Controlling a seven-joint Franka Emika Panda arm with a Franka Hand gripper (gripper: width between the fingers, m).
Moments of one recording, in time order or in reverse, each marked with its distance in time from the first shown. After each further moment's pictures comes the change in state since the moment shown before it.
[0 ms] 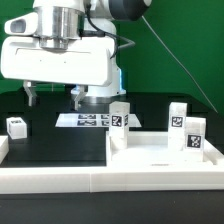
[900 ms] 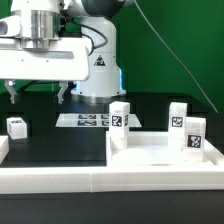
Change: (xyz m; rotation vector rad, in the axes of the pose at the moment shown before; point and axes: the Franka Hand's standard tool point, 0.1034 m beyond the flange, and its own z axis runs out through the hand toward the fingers) arm -0.045 0.047 -0.001 0.078 -0.062 -0.237
